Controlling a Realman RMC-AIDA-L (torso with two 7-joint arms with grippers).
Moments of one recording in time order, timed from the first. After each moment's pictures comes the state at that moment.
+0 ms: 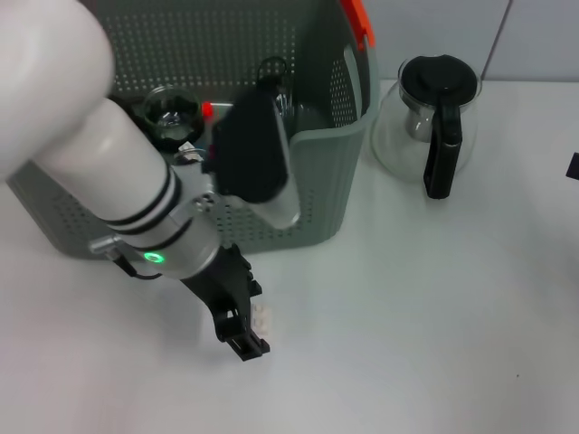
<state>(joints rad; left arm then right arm) -0.64 -2.18 1.51 1.25 2.62 1.55 -2.11 0.42 1.95 -0.42 -0.71 -1.93 -1.78 1.75</state>
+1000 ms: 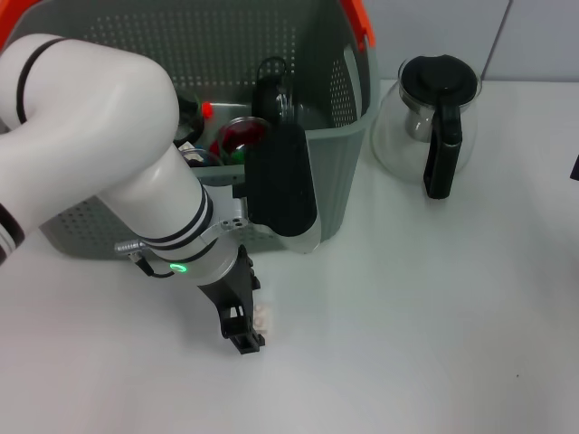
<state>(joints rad) -0.67 -2.18 1.67 1.16 2.69 1.38 -2.16 0.41 1.95 -0.42 -0.71 -1.93 -1.78 1.75</state>
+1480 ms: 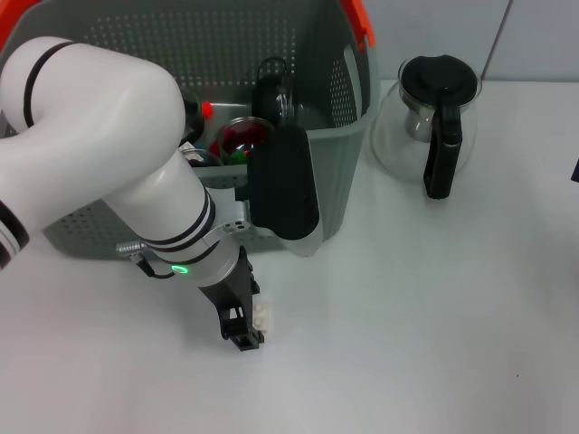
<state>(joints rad) -0.67 -2.18 1.68 1.15 2.70 1.38 -2.17 0.41 1.95 -0.42 -0.71 -1.93 -1.78 1.75</state>
